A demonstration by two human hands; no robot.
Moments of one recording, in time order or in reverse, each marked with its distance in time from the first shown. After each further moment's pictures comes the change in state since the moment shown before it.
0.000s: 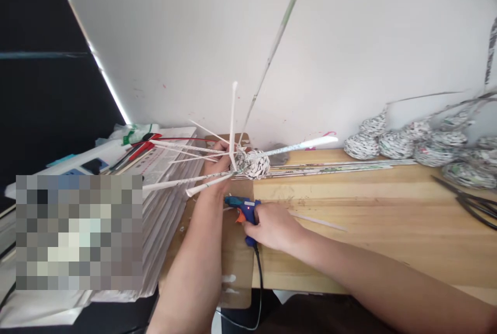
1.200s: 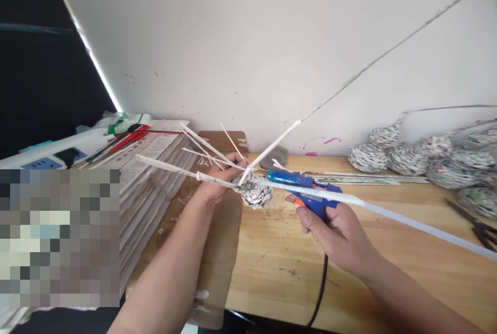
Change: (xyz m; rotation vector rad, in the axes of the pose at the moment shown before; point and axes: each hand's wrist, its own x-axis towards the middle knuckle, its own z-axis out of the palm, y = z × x) left_hand -0.008 -0.020 0.010 0.134 -0.215 -0.260; right_hand -0.053 0.093 -0.064 0.666 0.286 -0.109
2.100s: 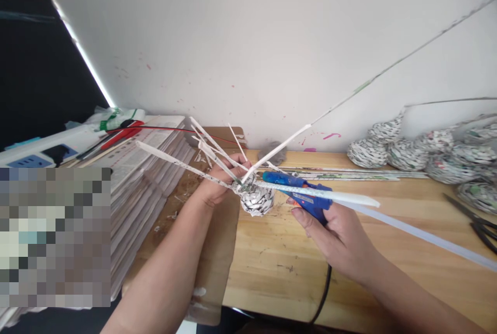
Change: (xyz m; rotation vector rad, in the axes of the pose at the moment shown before) left_hand -0.004 -0.003 0.005 -0.045 -0.092 -0.122; right_hand -0.005 -0.006 0.000 -0.209 0.006 -0.075
